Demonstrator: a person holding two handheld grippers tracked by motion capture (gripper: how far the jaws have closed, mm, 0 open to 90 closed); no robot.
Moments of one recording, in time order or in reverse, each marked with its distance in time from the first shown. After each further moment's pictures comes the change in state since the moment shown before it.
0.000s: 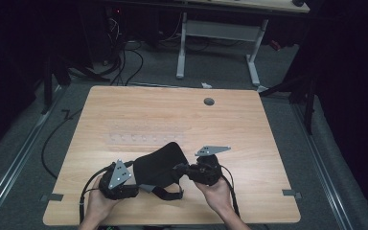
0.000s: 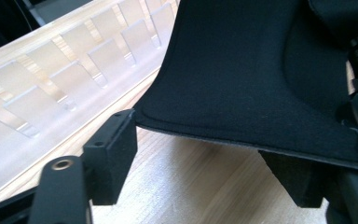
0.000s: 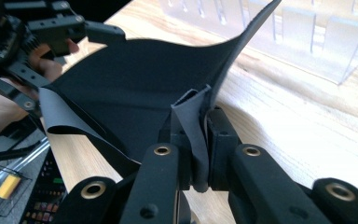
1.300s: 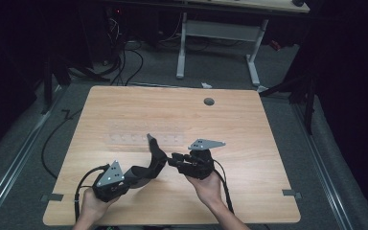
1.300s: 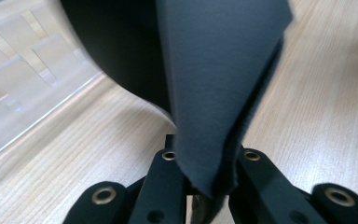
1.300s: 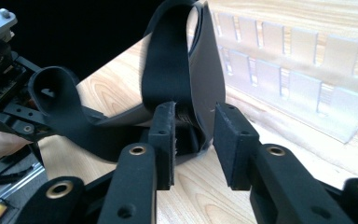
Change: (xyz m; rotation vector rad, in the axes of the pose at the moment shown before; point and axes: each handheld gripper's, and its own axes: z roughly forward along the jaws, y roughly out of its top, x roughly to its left) left arm 0.004 0.013 -0.025 0.088 -0.210 -0.129; right arm 0.011 0.021 0.009 -0.129 -0.009 -0.041
